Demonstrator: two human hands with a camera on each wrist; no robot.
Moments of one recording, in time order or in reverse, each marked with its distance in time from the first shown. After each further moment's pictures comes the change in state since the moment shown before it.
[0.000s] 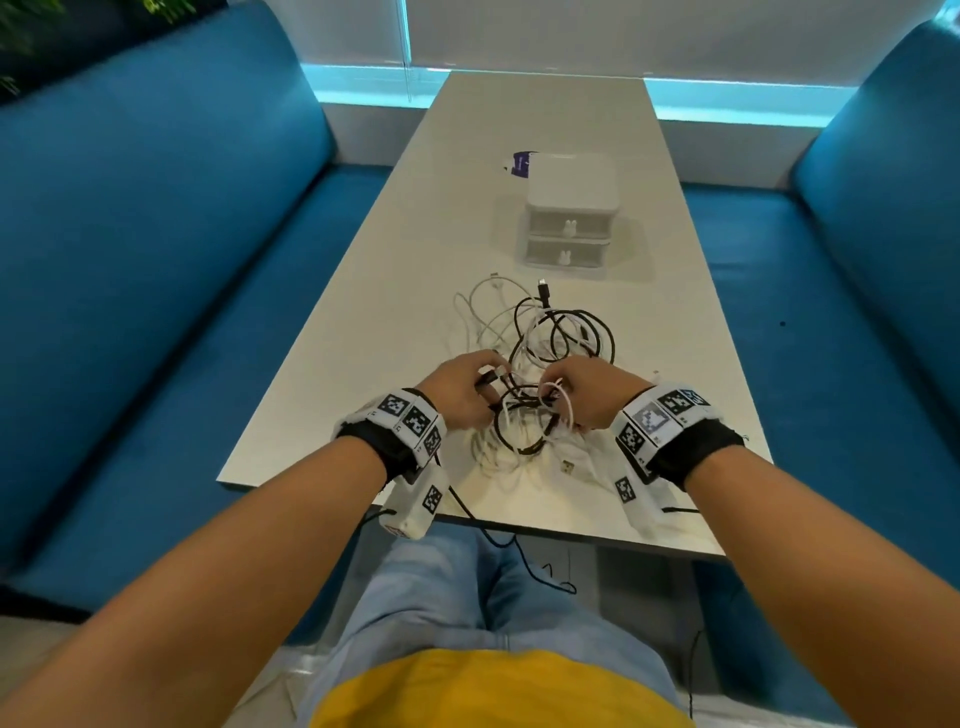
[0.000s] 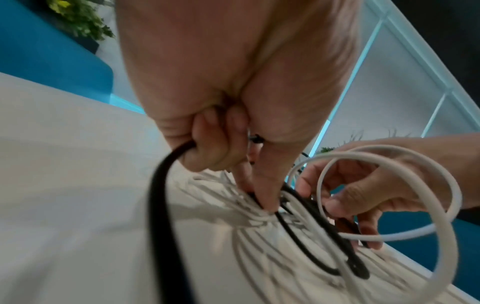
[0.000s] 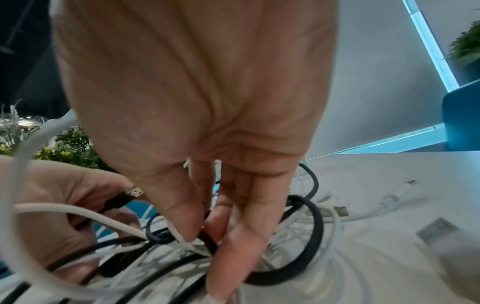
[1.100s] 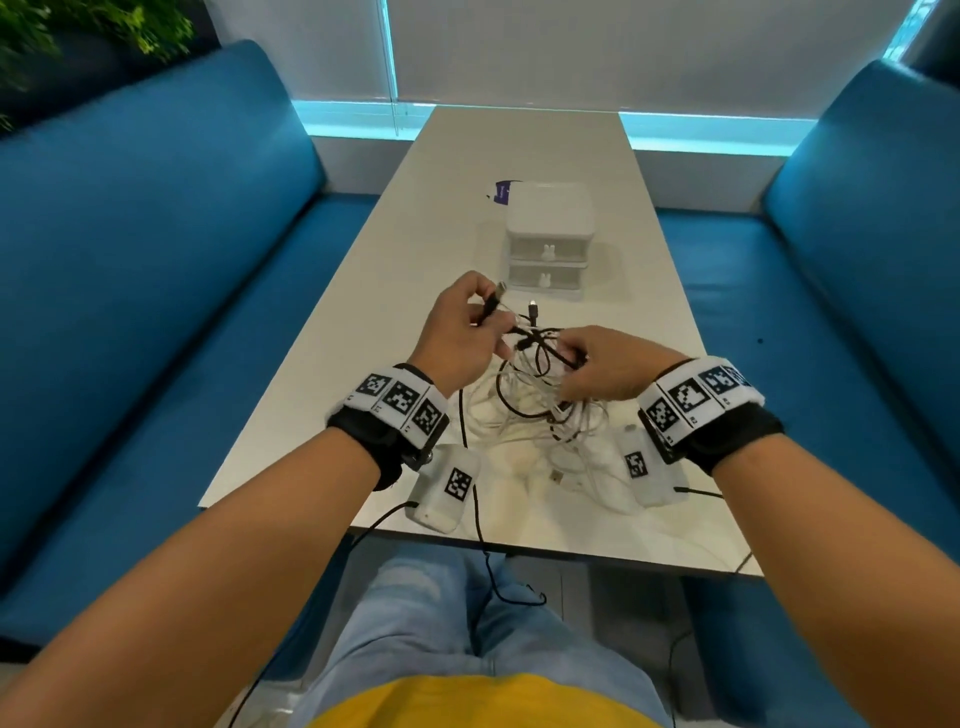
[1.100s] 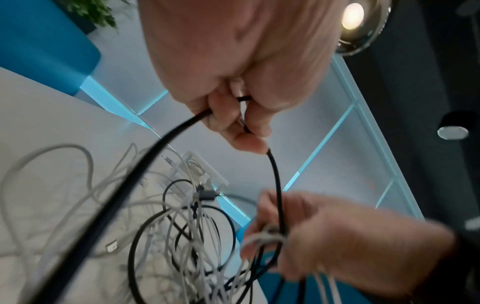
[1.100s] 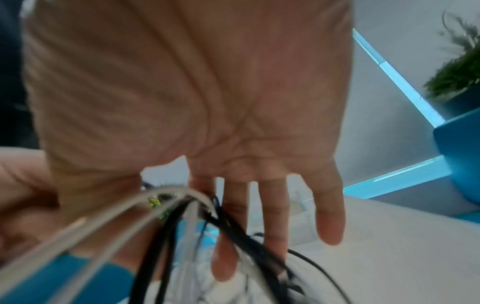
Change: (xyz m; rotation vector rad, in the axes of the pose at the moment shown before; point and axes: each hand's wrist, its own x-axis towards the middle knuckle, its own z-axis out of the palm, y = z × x) left_hand -0.006 0.076 -0.019 -0.461 0.454 0.280; right_hand -0.032 0.001 -0.062 0.168 0.063 -0.018
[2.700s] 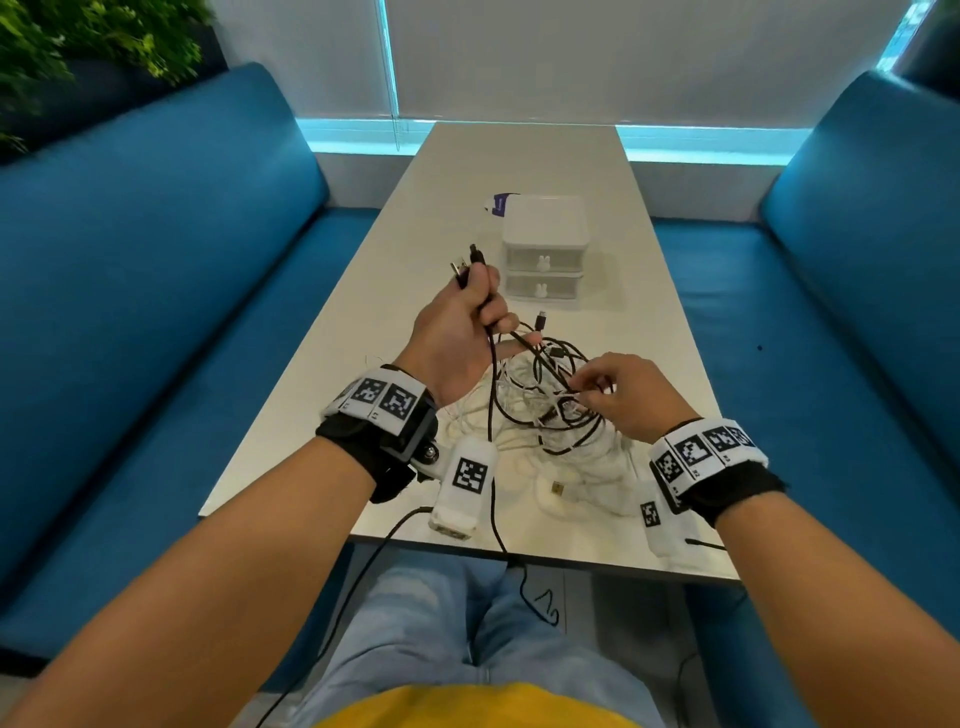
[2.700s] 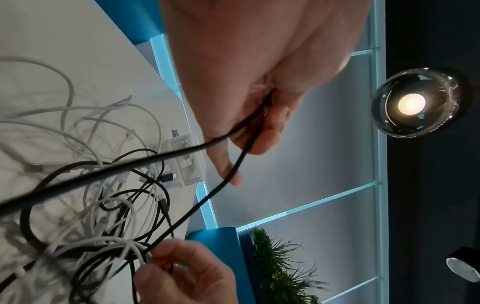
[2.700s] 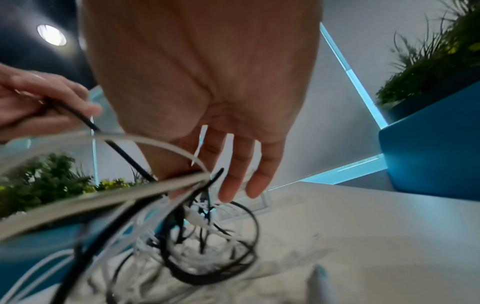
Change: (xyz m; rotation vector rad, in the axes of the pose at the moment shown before) left_hand -0.008 0.033 0.002 -0.800 -0.202 -0.260; right_hand -0.006 0.051 0.030 0.137 0.356 -0.070
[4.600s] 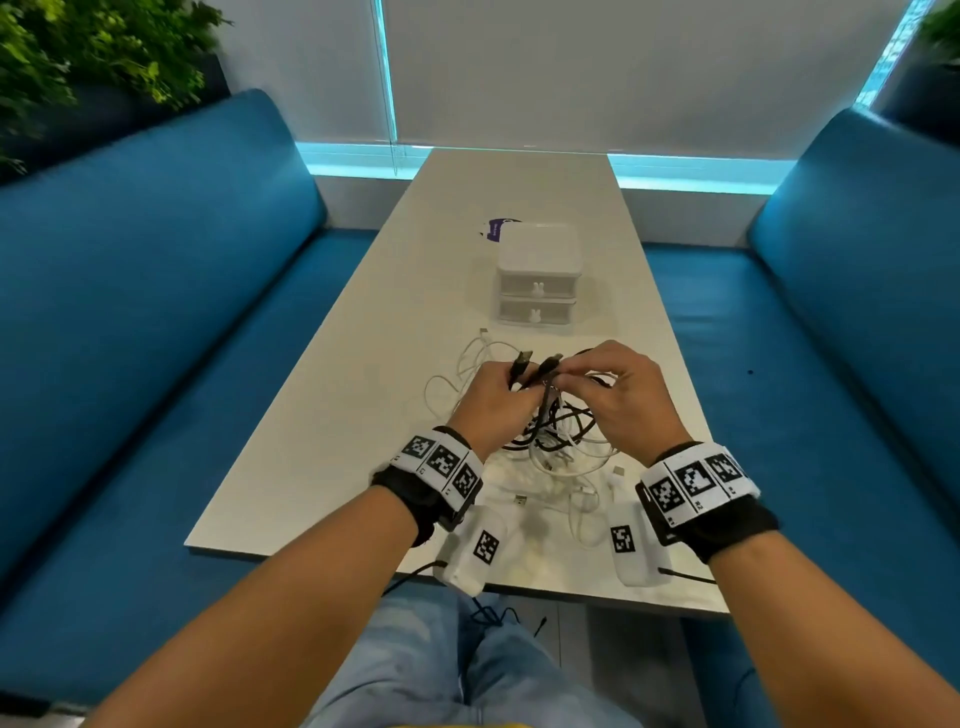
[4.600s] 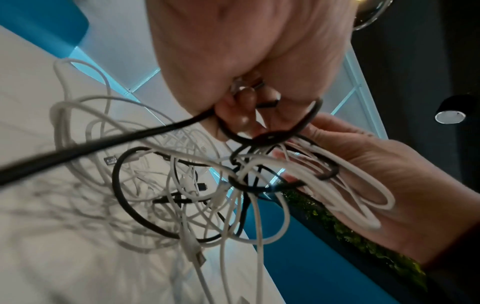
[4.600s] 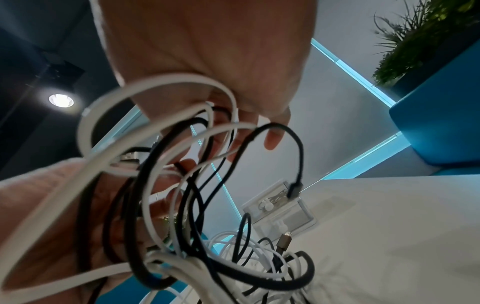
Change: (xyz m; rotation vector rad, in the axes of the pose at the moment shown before) left_hand 0.014 -0.056 0.003 0.809 0.138 0.098; right_hand -0.003 -0.038 -0.010 0.409 0.341 -0.177
